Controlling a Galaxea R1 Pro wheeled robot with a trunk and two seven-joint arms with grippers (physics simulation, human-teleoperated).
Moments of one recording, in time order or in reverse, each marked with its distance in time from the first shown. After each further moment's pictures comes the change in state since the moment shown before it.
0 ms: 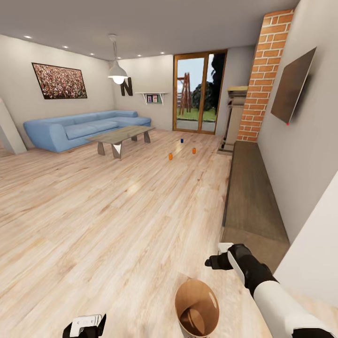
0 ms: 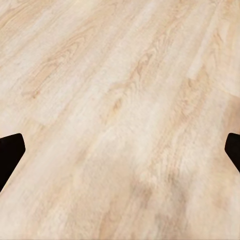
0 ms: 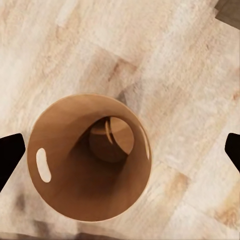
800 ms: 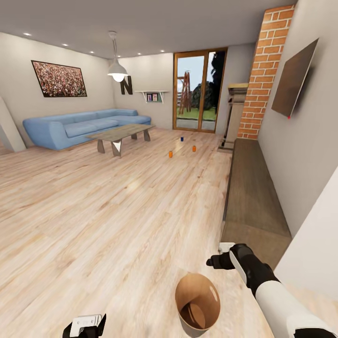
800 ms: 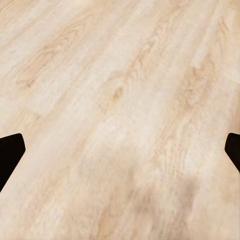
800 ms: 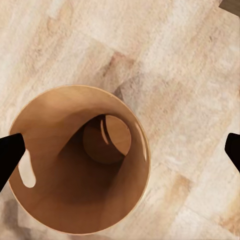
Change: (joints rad) left arm 0.000 0.000 0.000 0.000 0.000 0.000 0.000; right arm 0.000 -0.012 -0.002 -0.004 0.001 0.000 0.011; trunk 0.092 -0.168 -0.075
